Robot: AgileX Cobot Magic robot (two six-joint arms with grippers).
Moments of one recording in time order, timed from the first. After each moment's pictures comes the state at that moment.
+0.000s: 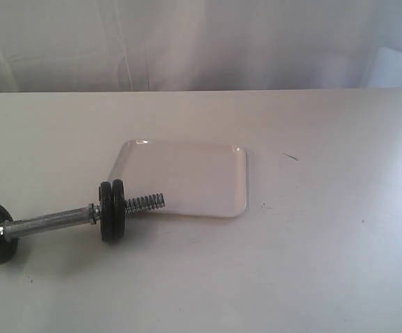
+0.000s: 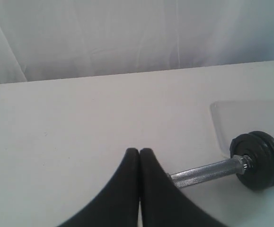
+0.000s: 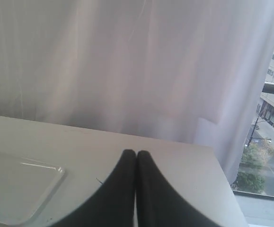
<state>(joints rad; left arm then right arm) 0.05 0.01 -0.44 -0.14 0.71 0.18 0.03 0.00 -0.49 0.10 0.57 -0.16</state>
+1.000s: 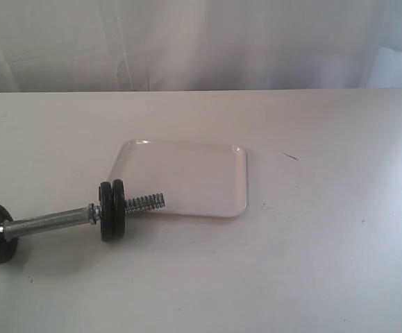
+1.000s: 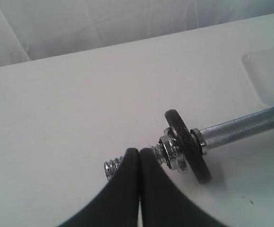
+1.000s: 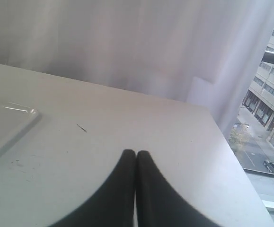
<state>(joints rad) 0.05 0.01 0.02 -0.15 0.27 0.33 0.03 0.01 -0.01 0.01 0.16 -0.17</state>
